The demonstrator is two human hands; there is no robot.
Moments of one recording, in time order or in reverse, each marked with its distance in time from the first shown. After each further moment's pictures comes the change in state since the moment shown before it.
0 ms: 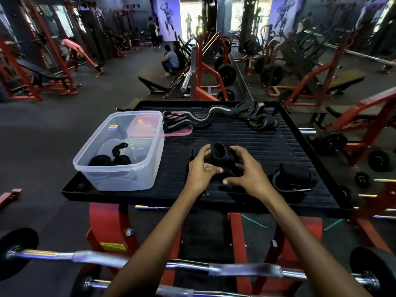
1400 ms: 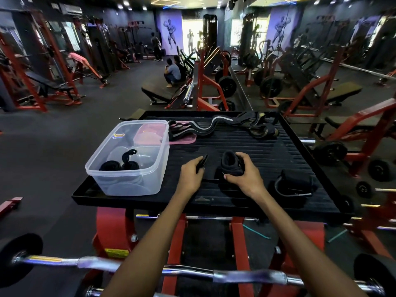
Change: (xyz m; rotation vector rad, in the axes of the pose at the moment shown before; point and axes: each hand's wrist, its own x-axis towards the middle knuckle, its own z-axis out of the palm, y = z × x) left_hand 0.011 -0.012 -0.038 0.385 0.101 0.041; right_hand 0.008 -0.007 0.017 -0.014 0.160 0.120
